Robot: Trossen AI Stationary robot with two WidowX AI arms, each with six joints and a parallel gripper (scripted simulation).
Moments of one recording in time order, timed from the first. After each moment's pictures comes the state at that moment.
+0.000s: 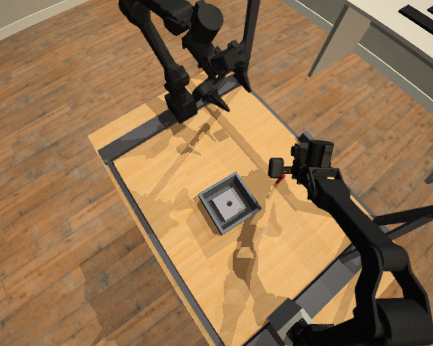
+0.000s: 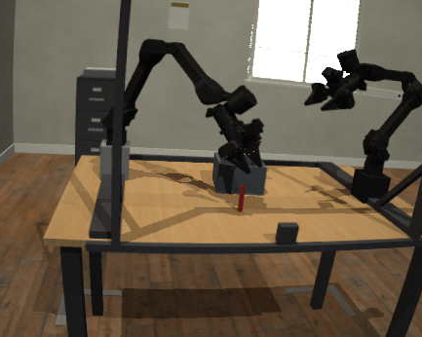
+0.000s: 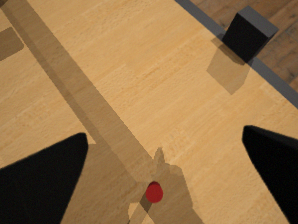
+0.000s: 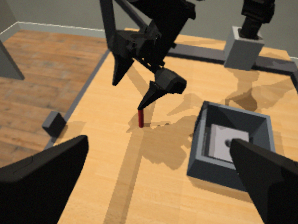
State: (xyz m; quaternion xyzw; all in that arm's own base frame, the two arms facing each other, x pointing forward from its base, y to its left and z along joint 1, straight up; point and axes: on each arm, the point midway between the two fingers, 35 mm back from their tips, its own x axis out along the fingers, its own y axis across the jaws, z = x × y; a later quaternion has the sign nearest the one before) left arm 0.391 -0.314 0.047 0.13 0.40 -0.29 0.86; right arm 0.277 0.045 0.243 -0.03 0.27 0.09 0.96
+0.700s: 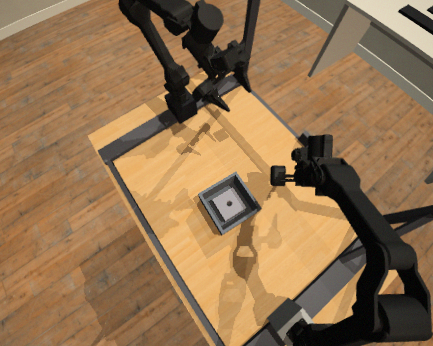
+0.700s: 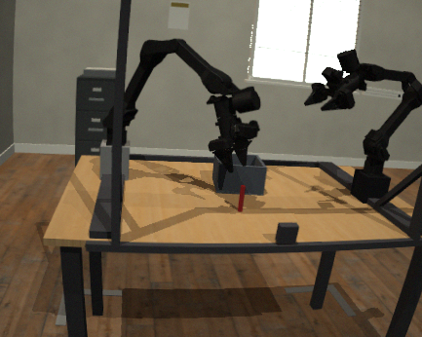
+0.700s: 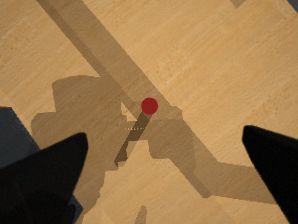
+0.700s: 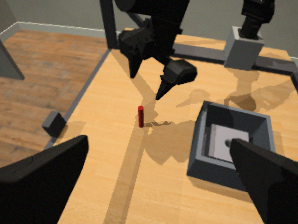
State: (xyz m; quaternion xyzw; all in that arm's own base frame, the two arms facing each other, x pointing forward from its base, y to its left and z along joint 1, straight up) left arm 0.356 -0.290 0.044 0.19 0.54 -0.27 0.78; right arm 0.277 0.045 0.243 -0.03 0.27 0.09 0.96
